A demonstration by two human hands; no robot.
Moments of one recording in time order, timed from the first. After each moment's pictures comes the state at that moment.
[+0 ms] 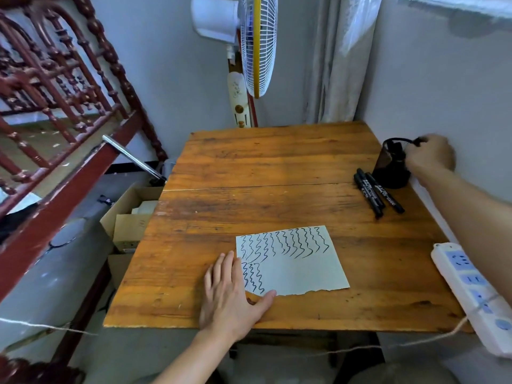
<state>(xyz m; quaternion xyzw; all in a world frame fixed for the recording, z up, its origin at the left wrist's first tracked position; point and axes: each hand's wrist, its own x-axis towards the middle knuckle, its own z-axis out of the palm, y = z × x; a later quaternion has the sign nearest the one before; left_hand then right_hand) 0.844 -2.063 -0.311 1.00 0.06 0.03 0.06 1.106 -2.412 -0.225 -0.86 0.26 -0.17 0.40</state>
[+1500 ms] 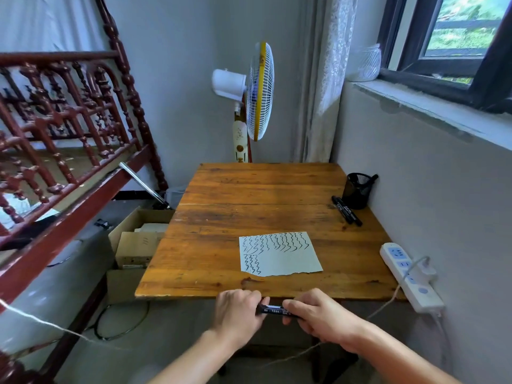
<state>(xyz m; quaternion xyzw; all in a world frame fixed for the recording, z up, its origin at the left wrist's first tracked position) 0.744 -2.076 -0.269 0.98 -0.12 0.13 0.10 0.752 -2.268 -0.218 -0.80 -0.09 0.30 0.51</state>
